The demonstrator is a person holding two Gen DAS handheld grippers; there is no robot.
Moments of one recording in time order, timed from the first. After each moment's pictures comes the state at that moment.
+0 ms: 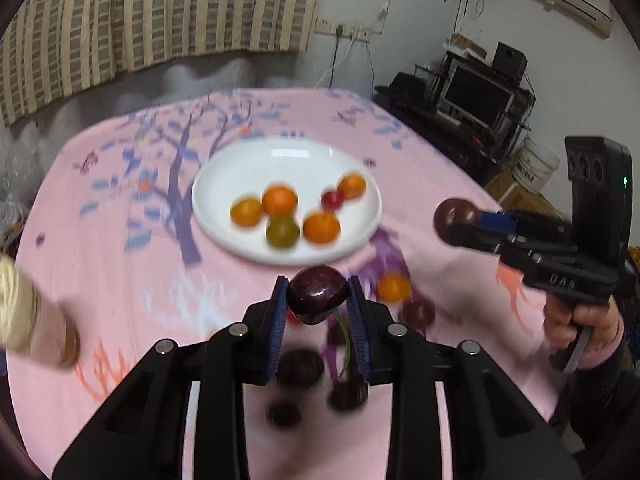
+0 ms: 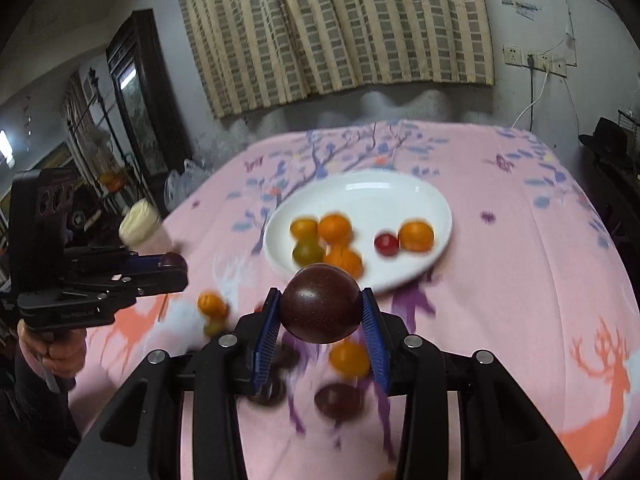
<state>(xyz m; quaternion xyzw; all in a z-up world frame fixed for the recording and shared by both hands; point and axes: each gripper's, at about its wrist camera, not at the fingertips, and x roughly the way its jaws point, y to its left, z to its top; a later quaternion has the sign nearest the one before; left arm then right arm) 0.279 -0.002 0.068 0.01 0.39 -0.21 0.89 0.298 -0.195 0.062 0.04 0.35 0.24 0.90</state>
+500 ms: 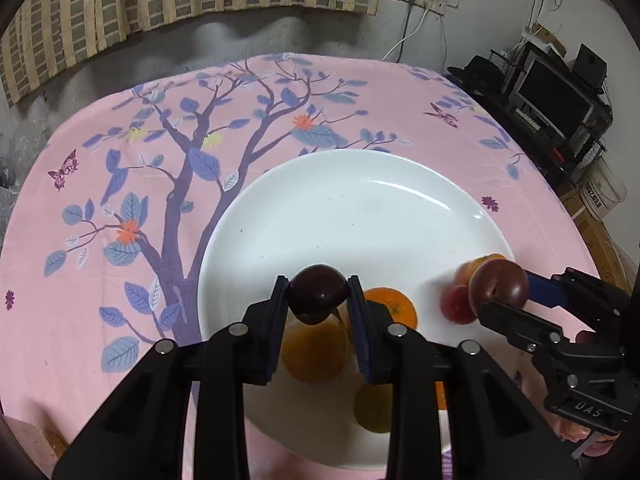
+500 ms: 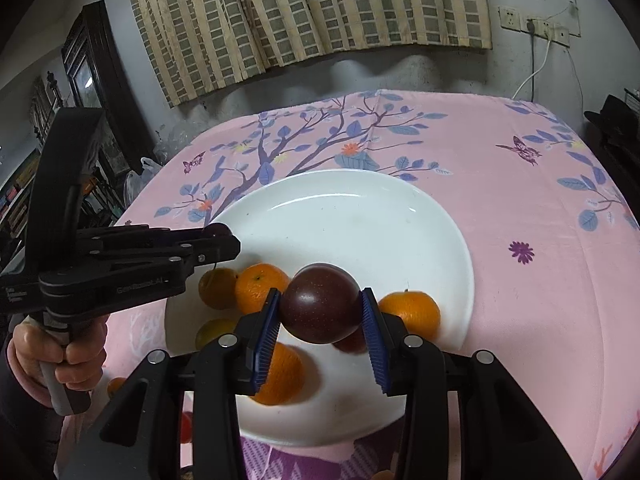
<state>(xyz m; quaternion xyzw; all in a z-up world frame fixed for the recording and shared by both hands) 0.470 -0.015 0.001 0.01 0.47 -0.13 0.87 0.448 -0.167 0.003 0.04 0.41 0.20 0.89</state>
